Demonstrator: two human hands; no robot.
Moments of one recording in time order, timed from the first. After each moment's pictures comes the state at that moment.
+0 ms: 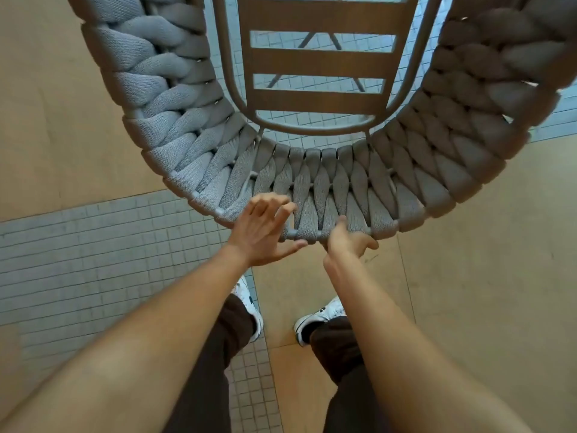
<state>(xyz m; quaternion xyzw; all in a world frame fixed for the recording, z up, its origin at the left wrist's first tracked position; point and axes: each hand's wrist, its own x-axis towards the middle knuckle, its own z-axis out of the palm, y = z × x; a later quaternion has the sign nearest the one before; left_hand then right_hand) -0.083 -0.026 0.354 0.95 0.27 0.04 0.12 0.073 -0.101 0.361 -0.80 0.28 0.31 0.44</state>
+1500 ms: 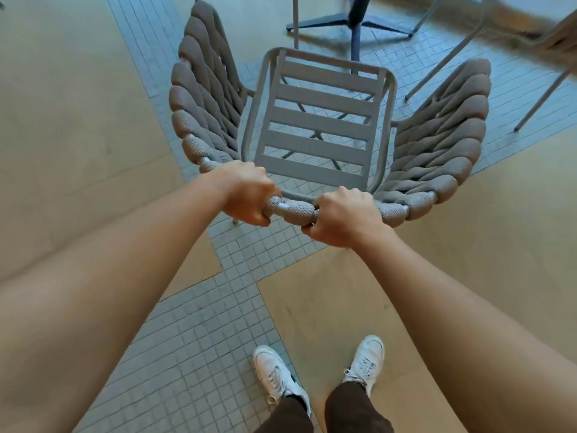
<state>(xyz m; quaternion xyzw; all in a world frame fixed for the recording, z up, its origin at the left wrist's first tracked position) 0.000 0.305 0.554 0.95 0.06 -0.30 0.05 0.129 0.125 0.544 -0.81 -0.56 0.15 -0.07</state>
